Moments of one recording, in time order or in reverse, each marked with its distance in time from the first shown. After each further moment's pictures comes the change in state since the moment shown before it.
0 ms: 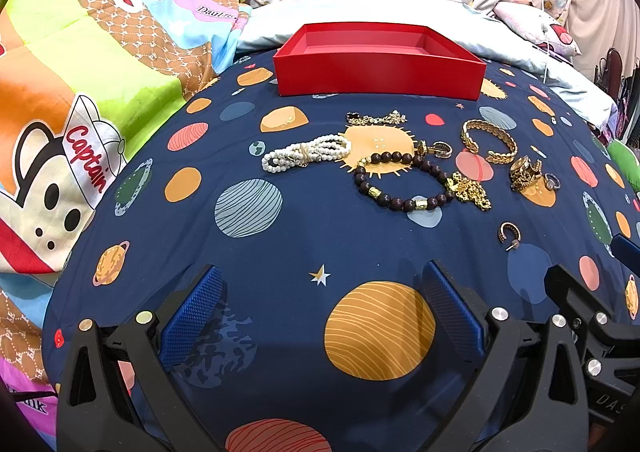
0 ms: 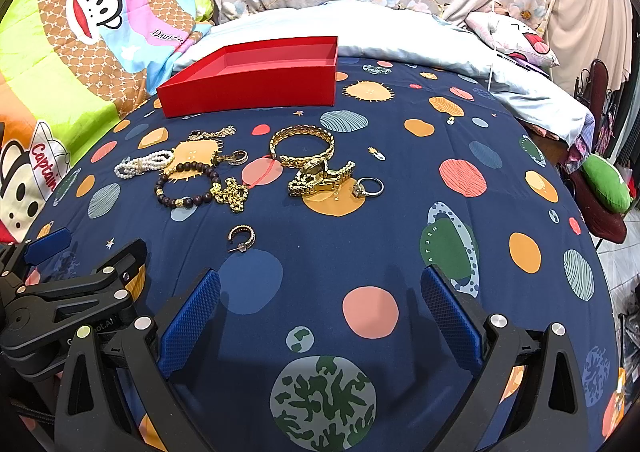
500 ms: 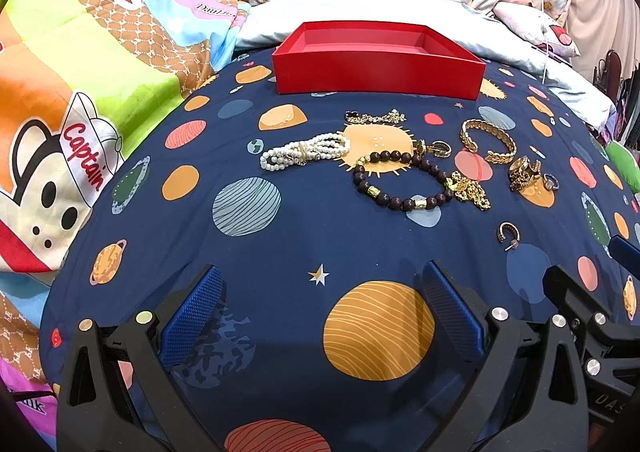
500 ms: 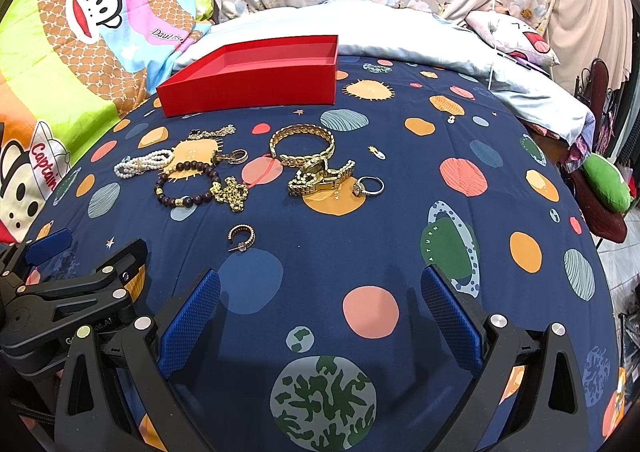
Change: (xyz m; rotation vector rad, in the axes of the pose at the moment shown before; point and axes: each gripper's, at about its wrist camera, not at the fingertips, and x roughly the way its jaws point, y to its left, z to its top) left arm 0.002 0.002 -0.001 -0.012 0.005 -0.016; right arm 0.000 0.000 0.000 0.002 0.001 0.003
